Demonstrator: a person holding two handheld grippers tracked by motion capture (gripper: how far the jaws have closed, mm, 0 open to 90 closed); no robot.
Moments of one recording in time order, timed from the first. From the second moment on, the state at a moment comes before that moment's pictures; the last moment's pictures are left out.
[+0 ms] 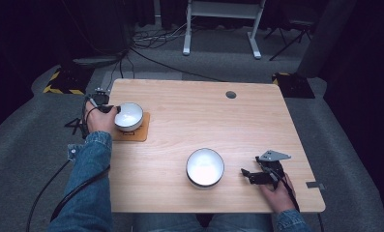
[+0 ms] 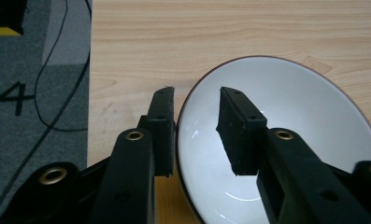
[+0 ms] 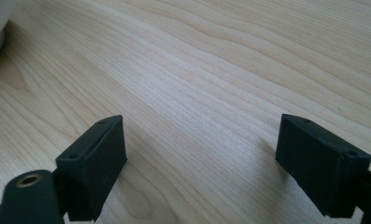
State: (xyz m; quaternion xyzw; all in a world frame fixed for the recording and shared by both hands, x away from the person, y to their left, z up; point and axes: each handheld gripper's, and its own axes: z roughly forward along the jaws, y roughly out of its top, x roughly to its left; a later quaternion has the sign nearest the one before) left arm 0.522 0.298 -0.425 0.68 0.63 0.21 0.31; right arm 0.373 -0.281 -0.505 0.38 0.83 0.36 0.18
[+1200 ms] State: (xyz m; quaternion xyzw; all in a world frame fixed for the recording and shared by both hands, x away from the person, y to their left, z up) left arm 0.422 0.250 -0.353 0.76 0.48 0.19 0.39; right arm 0.374 -0.281 -0.504 0.38 0.83 0.36 0.18
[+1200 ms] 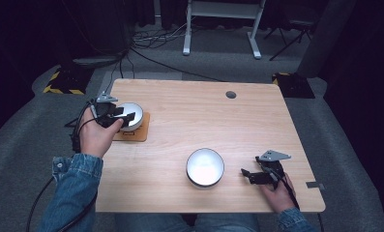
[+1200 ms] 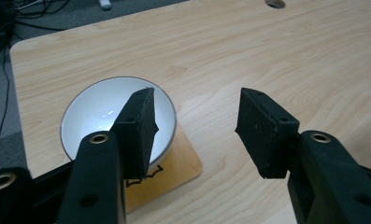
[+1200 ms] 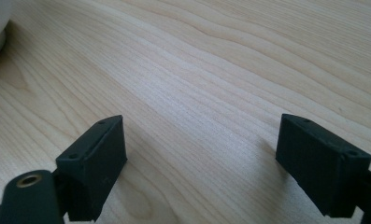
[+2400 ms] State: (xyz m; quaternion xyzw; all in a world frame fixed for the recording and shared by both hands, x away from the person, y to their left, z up) left arm 0.336 0.226 -0.385 0.81 0.40 0.15 0.41; right arm 0.374 -0.281 -0.504 0.38 0.83 0.36 0.18
